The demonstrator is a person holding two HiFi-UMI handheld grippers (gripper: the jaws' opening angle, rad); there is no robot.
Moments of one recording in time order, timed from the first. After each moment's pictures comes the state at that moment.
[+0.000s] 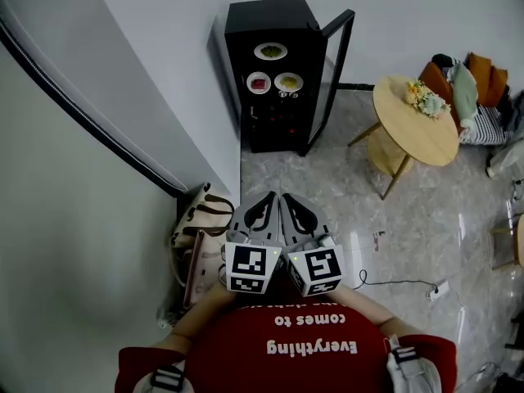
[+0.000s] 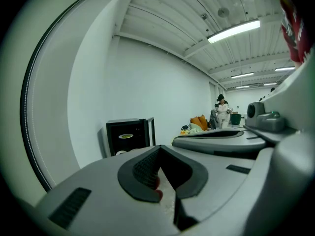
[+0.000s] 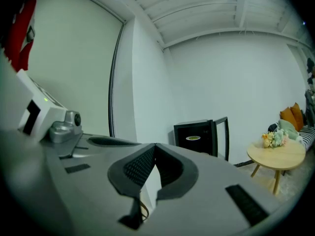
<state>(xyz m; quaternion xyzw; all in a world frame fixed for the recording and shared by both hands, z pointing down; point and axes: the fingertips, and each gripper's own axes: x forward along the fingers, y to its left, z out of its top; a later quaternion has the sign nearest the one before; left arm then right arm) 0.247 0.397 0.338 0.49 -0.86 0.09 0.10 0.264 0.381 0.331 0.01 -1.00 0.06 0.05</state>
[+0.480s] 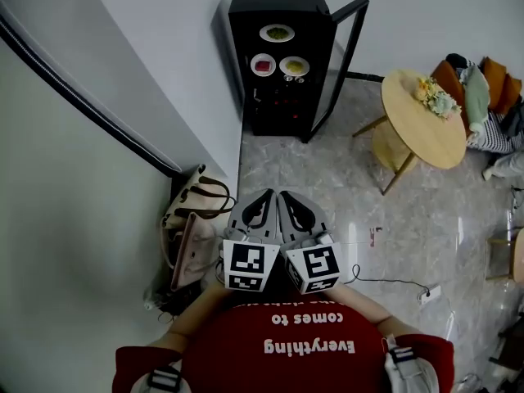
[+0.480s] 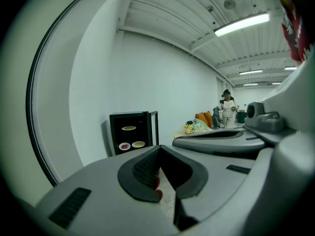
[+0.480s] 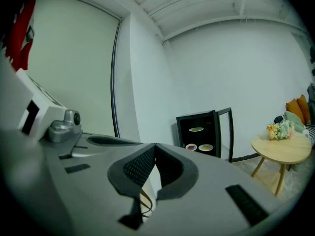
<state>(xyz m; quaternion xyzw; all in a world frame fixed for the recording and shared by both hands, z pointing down) 0.261 0.379 0.368 0.46 -0.87 0.09 0.13 0.276 0.360 0.362 -0.03 -0.99 0.08 0.08</state>
